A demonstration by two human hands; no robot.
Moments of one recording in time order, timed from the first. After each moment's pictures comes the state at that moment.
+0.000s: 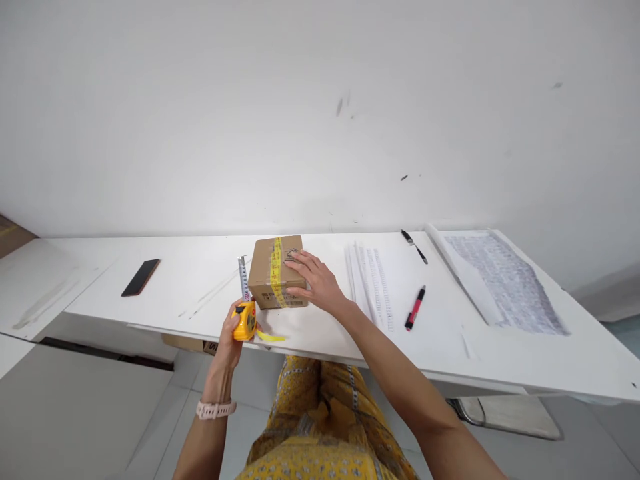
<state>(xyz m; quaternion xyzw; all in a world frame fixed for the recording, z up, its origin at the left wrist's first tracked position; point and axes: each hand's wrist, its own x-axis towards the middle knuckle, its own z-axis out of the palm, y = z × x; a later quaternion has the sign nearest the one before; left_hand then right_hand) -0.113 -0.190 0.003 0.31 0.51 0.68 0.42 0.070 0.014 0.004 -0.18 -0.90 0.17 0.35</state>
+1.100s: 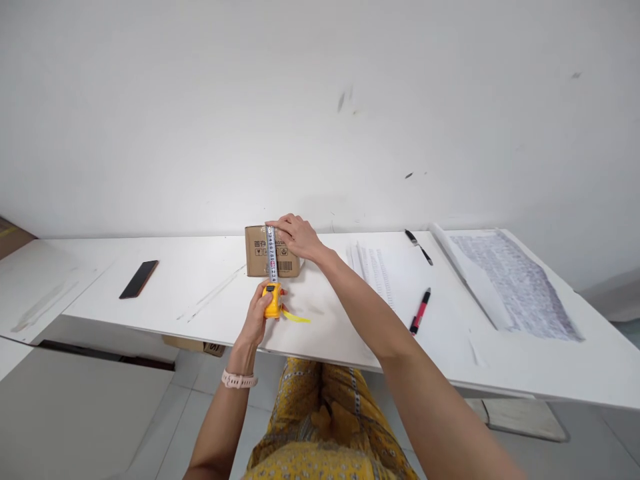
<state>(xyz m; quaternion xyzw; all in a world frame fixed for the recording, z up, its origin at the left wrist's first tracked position) -0.082 -0.121 0.014 0.36 0.52 0.64 0.44 0.003 0.086 0.077 -0.20 -0.90 0.22 0.33</state>
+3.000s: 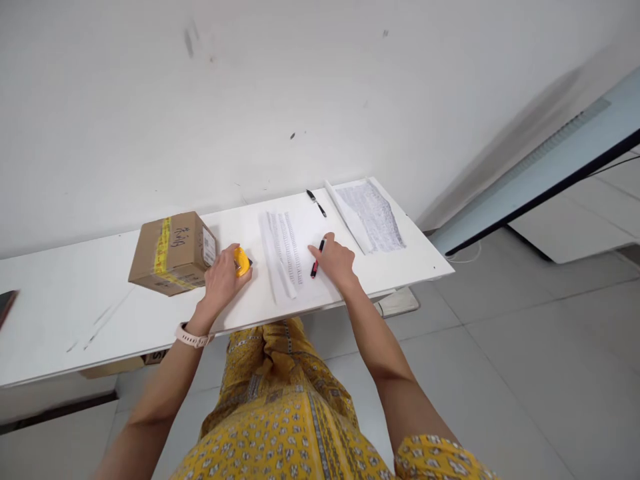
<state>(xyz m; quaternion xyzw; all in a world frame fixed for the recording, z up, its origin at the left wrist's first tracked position) 0.007 -0.032 0.018 0.69 0.69 0.22 0.05 0.274 0.045 -0.021 -0.70 -0.69 0.13 0.14</state>
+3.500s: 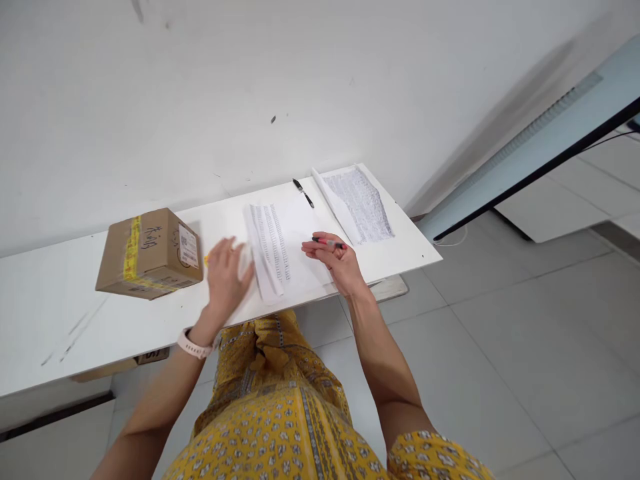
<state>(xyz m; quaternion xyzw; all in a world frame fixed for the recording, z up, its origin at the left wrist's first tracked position) 0.048 -0.022 -0.007 0.76 0.58 0.25 -0.12 0.306 0.007 -0.013 -0.38 -0.45 0.58 0.56</state>
